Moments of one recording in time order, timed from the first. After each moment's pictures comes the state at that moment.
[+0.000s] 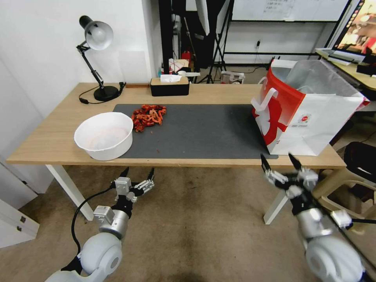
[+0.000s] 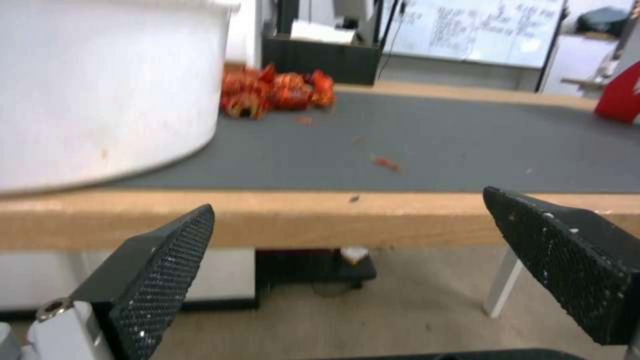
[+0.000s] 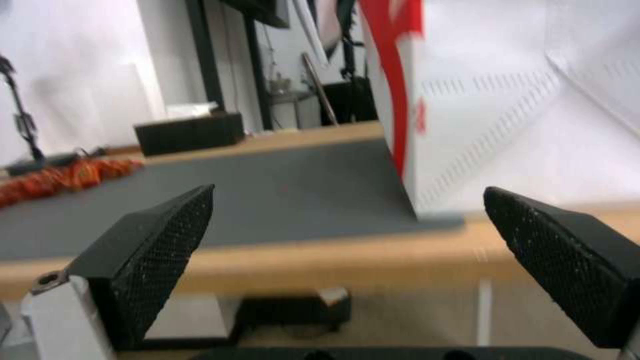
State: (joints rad) left arm 1.41 -0.94 -0.17 -1.93 -0.57 -0.27 -0.28; right arm -1.68 1.11 0.58 1.97 0.56 0.36 -0.01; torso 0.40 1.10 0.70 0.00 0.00
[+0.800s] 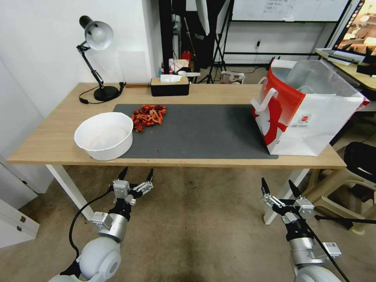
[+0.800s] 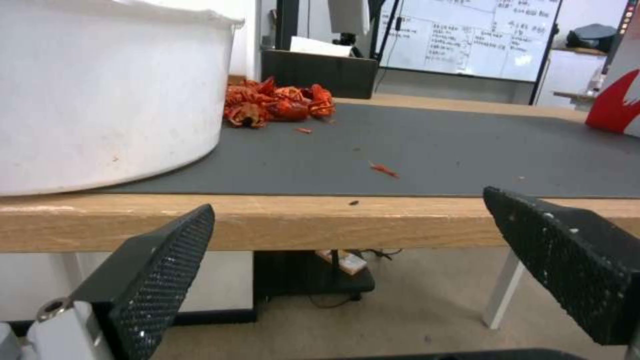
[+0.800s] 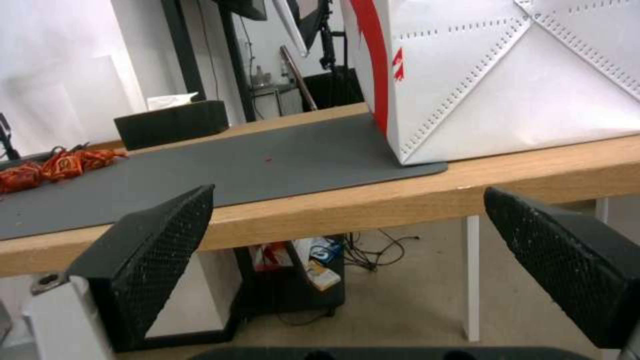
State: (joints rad) left arm 1.43 -0.94 -0.17 -1.92 -0.57 -0.32 -0.27; right arm -1.71 1.16 0.54 1.94 0.54 0.42 0.02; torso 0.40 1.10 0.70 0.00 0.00
